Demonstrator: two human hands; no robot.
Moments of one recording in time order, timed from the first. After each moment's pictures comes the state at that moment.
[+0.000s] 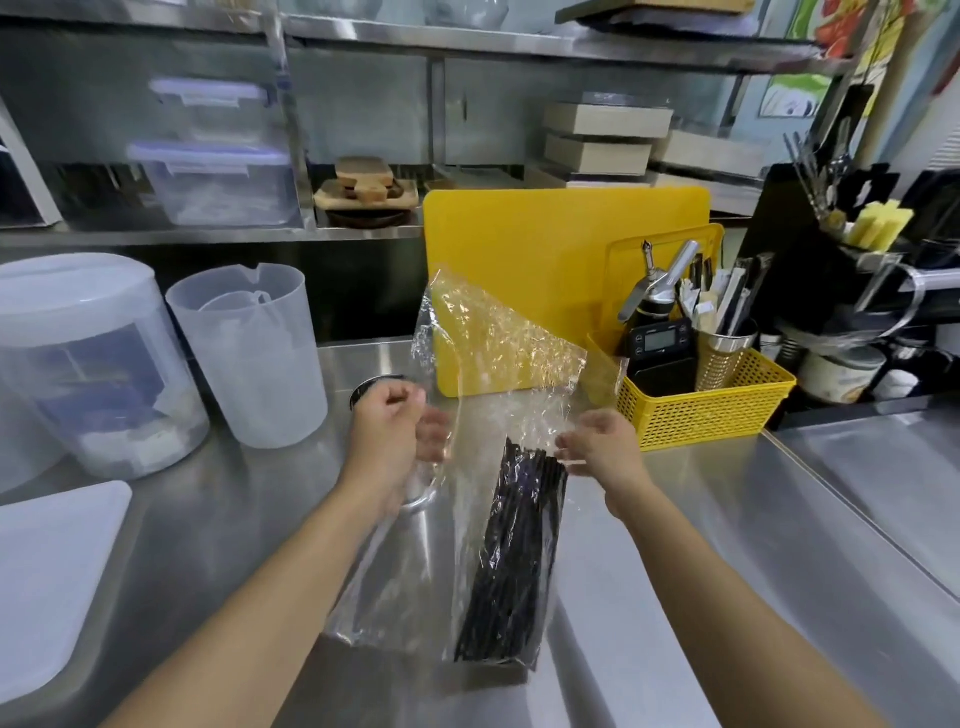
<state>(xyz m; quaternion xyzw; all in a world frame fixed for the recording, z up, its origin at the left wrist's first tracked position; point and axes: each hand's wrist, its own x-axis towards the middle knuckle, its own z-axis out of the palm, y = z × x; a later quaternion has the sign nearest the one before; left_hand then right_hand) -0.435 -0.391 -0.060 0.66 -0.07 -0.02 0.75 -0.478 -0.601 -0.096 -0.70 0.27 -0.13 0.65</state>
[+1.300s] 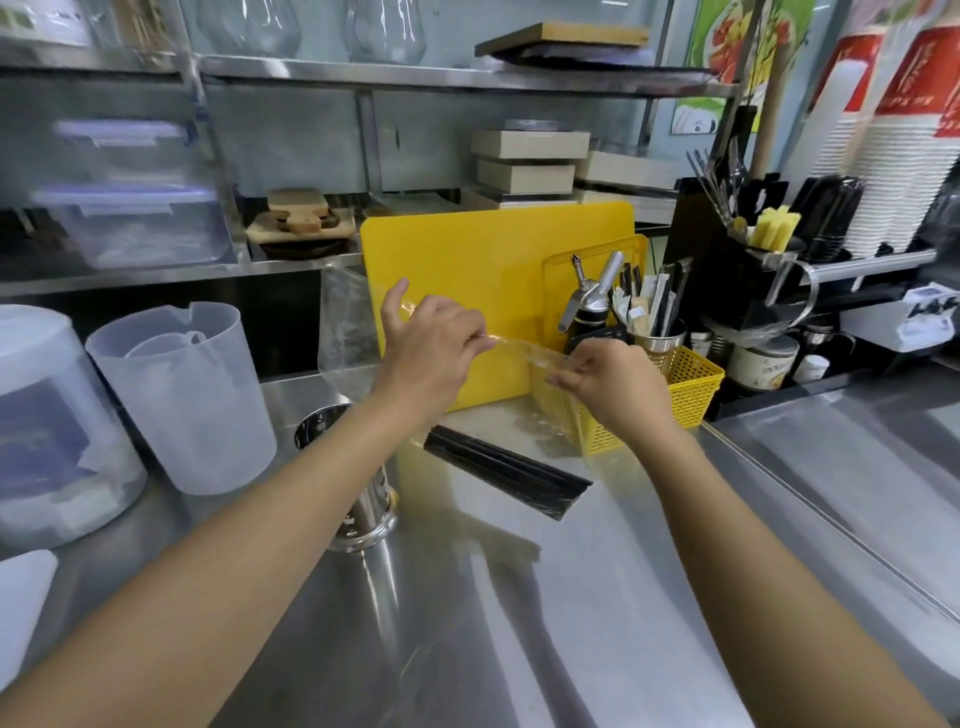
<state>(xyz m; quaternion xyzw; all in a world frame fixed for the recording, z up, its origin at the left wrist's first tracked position) -0.415 -0.468 0.013 0.84 -0.40 0.29 0.23 -0.507 -0.637 -0.004 -0.93 0.17 -0.25 0.22</state>
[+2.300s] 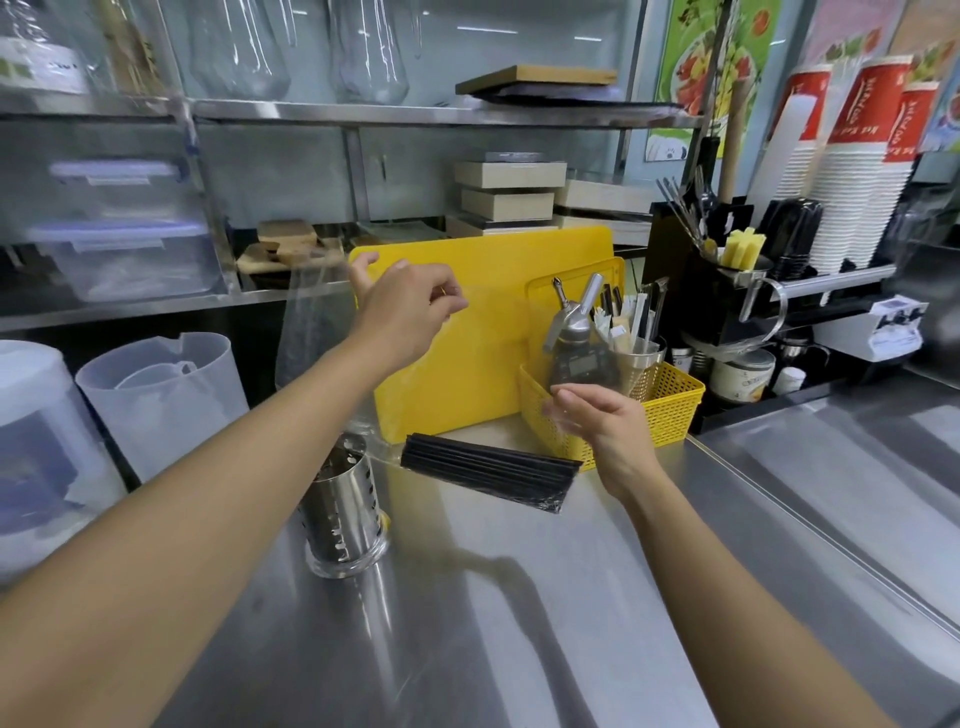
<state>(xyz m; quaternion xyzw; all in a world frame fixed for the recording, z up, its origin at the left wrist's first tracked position) -0.389 -0.473 0.066 0.83 -0.38 0.28 0.30 -0.512 -0.656 -0.054 -0.65 0.08 -0.30 0.69</state>
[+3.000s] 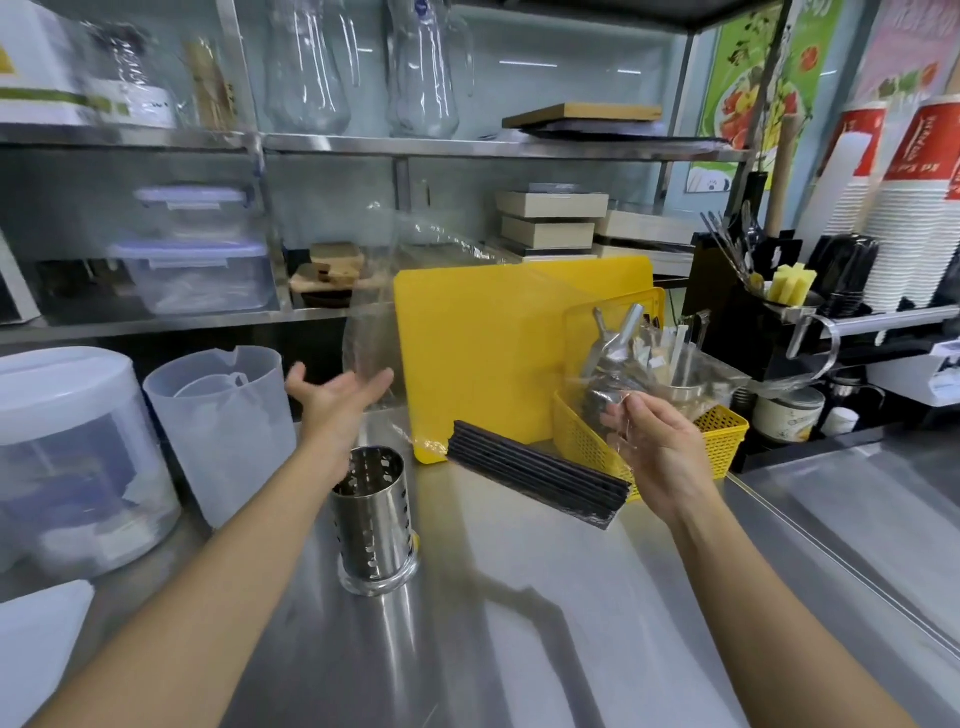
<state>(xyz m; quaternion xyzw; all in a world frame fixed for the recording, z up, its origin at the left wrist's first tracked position) -0.341 -0.387 -0.020 0.65 -0.06 0.03 0.76 -0.508 -0.661 -0.040 -0.52 0.05 -0.30 0.80</state>
